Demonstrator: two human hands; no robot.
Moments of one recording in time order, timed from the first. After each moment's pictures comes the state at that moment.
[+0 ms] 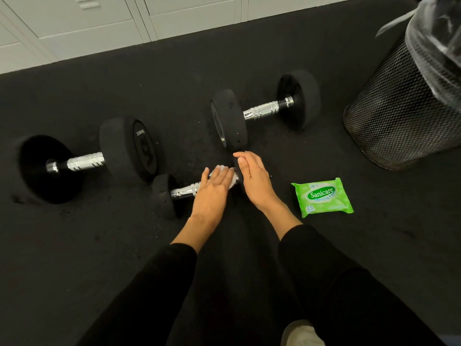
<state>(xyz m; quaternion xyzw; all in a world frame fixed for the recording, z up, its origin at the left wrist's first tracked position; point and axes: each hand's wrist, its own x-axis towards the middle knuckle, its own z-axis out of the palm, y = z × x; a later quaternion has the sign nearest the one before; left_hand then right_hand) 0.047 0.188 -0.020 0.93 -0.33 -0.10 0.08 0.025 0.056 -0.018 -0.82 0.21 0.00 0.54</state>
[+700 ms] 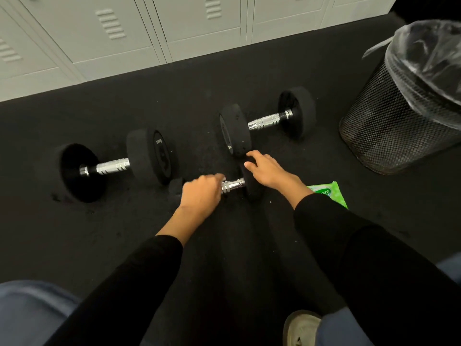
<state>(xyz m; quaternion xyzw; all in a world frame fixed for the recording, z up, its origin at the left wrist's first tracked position) 0.055 0.215 0.046 0.96 -0.28 -0.08 0.04 0.044 0.027 0.028 -0.89 0.19 0.20 0.37</state>
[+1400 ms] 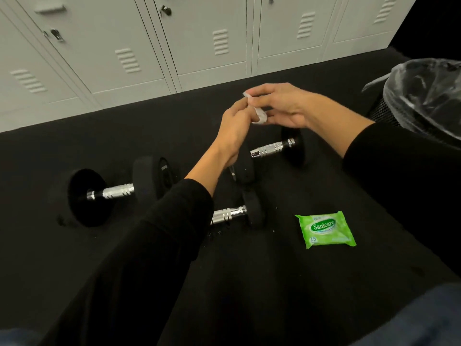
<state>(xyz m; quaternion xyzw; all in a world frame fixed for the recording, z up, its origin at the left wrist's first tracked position) 0.132 0.104 0.175 0.70 -0.10 -0.22 0.67 0.137 -0.033 0.194 -0.69 0.15 0.11 0.70</state>
